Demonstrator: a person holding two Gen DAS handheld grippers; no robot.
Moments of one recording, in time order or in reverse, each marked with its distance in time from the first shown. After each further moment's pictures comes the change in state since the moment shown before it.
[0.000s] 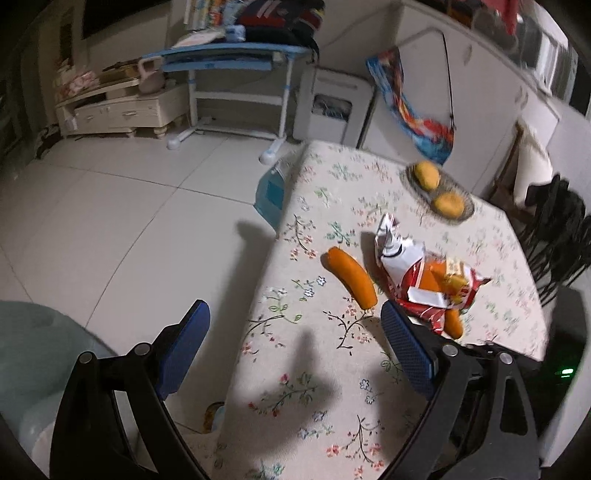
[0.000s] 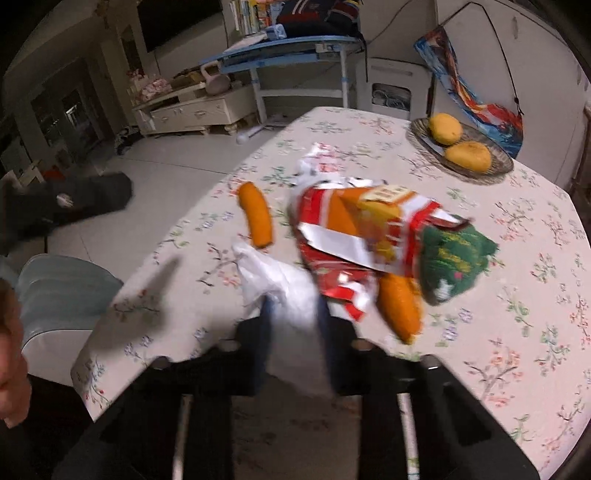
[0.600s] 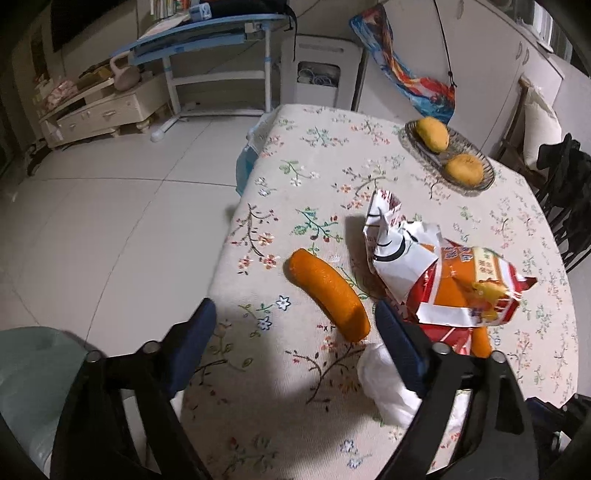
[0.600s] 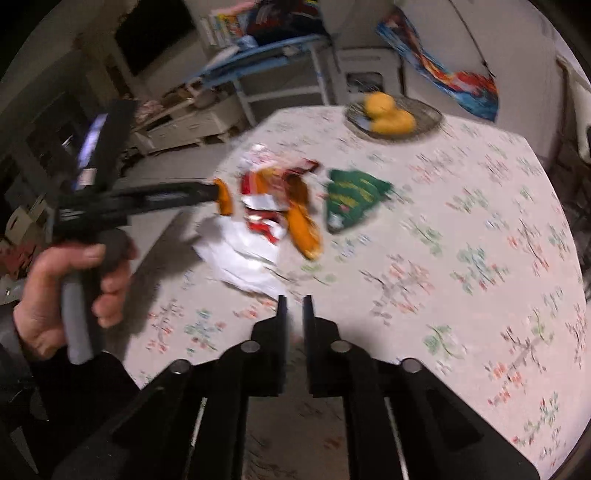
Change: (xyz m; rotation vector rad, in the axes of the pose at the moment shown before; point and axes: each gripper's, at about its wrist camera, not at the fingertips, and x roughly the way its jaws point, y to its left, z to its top) left arm 0.073 -0.041 0.016 0.091 0.106 0.033; right arm -0.063 -0.040 -0.032 0.082 -0.017 0.087
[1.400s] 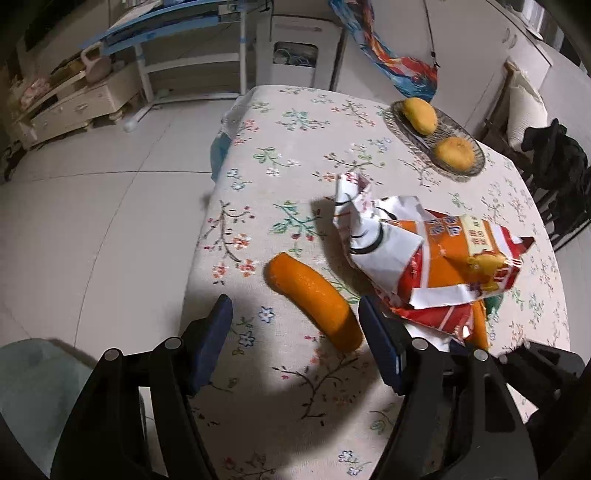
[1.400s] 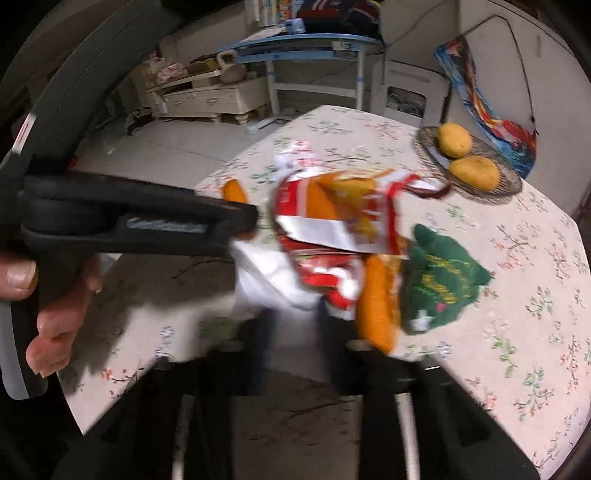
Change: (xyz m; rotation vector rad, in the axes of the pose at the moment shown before) left arm 0.015 0.002 0.014 0.033 0.072 -0.077; right arm 0.074 0.018 0.041 -0.150 0.040 -0.065
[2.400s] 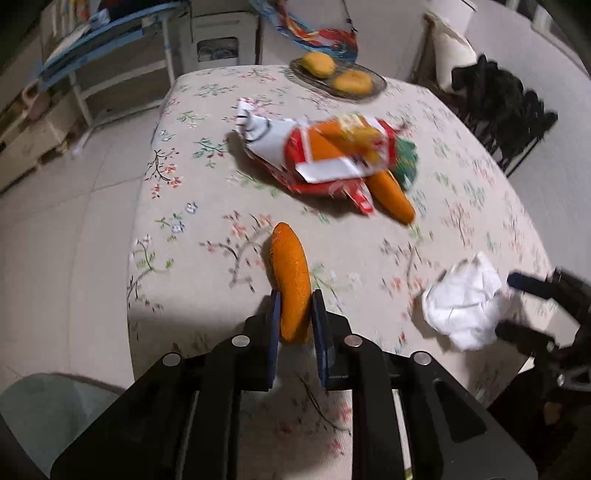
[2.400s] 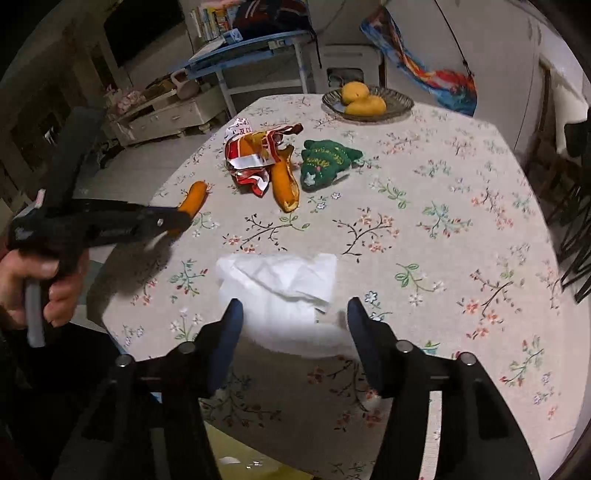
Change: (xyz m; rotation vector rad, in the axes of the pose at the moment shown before) left arm -0.041 -0.031 -0.082 0.269 0.040 -0.139; right arm -0.091 -0.018 -0.085 0.189 0.000 -0.055
